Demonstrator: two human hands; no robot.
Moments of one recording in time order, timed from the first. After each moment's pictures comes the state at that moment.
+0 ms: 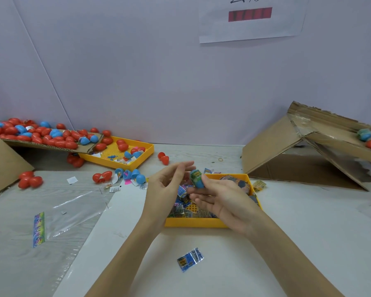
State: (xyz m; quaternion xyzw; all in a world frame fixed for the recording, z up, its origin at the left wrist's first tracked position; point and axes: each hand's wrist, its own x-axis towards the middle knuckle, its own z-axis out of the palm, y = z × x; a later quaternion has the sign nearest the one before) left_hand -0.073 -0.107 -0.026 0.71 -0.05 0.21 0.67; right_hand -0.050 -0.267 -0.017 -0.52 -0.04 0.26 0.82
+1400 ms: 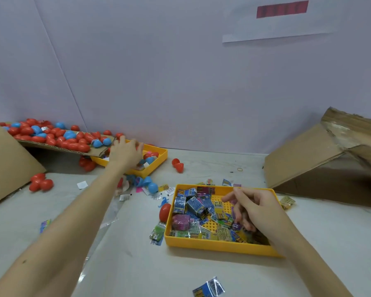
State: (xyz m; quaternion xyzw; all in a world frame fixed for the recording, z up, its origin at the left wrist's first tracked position) left_hand 0.081 0.093 -0.009 0.98 0.18 0.11 -0.02; right_hand -0.010 -0.285 -0.045 -0.74 -0.16 0.06 0.65
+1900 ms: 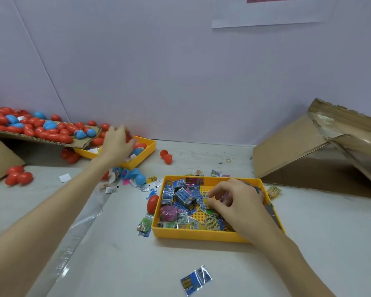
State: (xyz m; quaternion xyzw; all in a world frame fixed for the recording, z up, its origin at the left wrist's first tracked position) left_hand 0.075 0.072 -0.013 0.94 0.13 0.24 0.21; right_hand -0.020 -0.278 -0.044 -0.91 -0.21 -0.07 0.36
